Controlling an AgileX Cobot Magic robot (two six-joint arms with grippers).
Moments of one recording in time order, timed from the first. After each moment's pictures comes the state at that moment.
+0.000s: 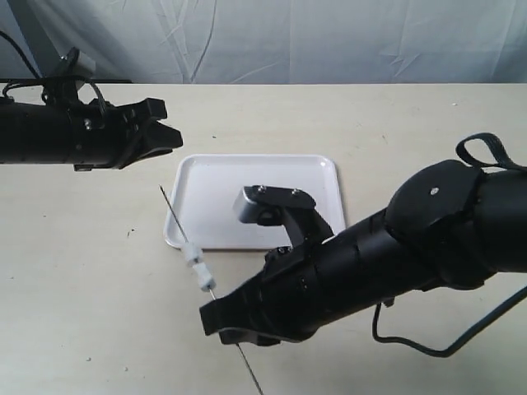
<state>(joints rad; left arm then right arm) -0.17 1.65 -0.80 -1.73 0.58 1.23 0.84 1.58 -0.70 1.32 0.51 -0.76</state>
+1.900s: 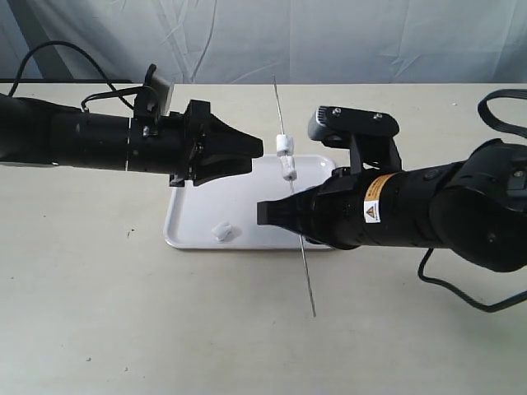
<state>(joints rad) -0.24 1.92 -0.97 -1.74 1.09 1.20 0.77 1.47 -0.69 -0.04 0.09 0.60</state>
